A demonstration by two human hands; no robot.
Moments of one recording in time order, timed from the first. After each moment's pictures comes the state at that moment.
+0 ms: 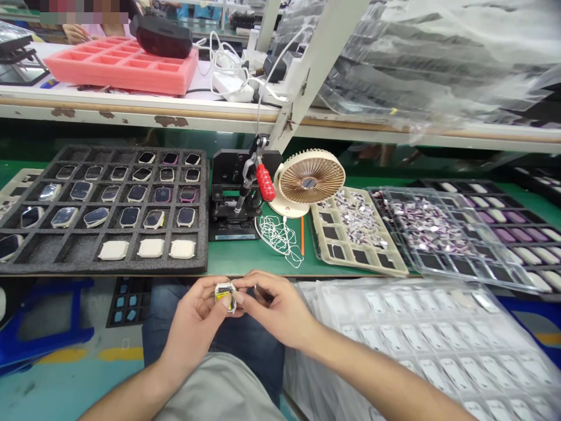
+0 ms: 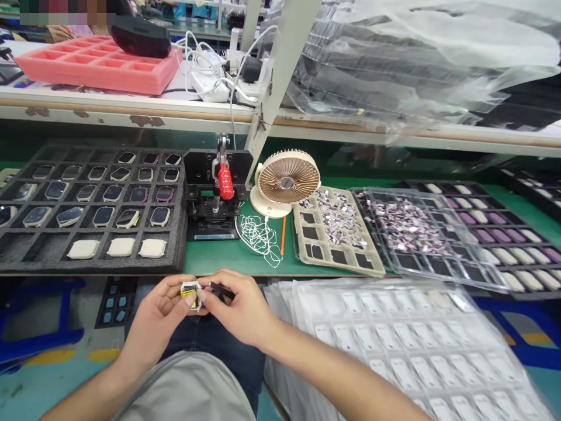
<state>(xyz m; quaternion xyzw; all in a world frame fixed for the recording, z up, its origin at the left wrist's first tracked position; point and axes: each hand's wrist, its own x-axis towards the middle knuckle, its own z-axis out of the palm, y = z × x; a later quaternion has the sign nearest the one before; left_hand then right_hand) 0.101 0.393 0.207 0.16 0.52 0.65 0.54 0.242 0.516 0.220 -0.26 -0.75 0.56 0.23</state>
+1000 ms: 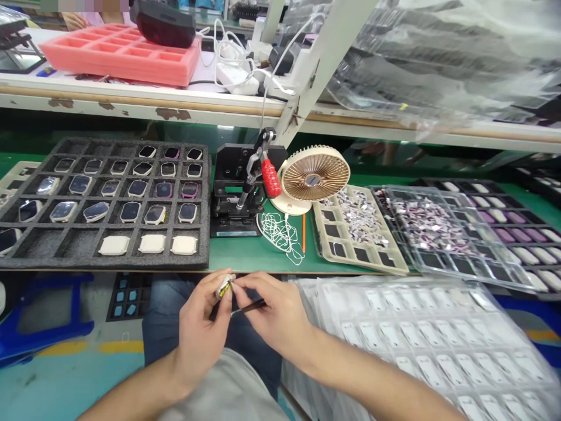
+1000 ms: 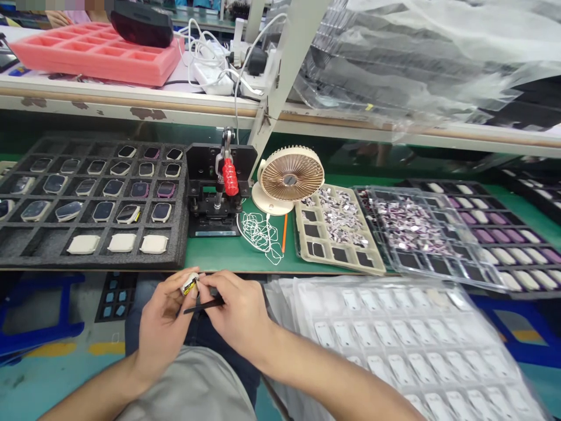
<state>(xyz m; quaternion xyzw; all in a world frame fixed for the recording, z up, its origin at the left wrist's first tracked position) 0.117 0.388 0.173 0.37 0.59 0.67 0.24 0.237 0.499 0.216 -0.24 -0.87 0.31 0.31</state>
